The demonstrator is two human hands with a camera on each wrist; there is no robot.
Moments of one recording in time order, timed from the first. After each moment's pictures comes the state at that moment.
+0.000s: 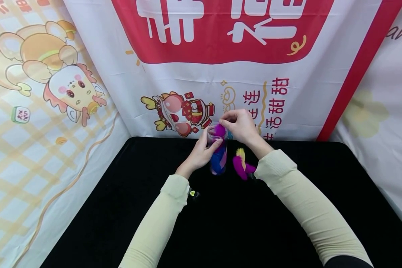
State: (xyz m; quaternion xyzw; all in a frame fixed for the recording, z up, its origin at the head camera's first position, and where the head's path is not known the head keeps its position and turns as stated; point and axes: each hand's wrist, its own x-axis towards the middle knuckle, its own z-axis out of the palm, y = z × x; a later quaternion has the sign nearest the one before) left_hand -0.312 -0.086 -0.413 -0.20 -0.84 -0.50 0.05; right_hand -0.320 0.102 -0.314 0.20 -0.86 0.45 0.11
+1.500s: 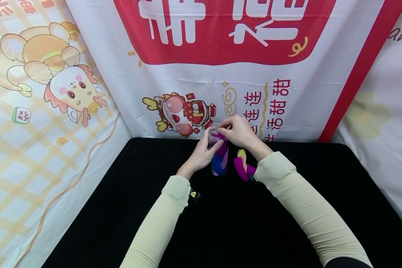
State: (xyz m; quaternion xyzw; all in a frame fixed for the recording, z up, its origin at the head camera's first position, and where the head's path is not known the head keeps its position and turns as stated) left_hand -0.310 -0.086 -0.412 -0.21 -0.84 -0.50 0.06; right_hand -0.320 0.100 -0.317 0.25 -0.89 0.37 0.04
